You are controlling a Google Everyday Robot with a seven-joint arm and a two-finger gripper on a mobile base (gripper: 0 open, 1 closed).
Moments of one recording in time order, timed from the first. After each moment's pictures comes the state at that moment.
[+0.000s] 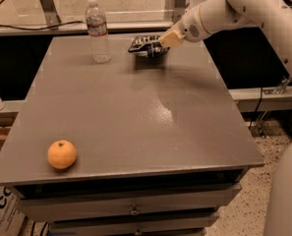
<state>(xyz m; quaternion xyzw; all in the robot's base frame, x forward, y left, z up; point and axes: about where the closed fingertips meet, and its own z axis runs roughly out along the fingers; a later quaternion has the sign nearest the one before) 0.741 -0.075 0.907 -0.48 0.75 0.18 0.42</state>
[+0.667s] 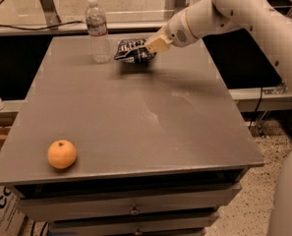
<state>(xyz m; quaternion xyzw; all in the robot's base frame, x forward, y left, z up) 0.719 -0.033 0.904 -0.51 0.73 0.20 0.41</state>
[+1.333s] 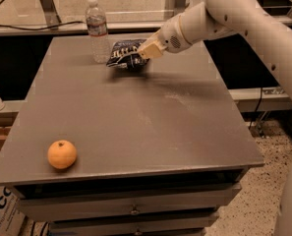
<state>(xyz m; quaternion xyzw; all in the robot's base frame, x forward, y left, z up) 0.701 -0.010 0.895 -0.53 0.71 0.22 0.40</state>
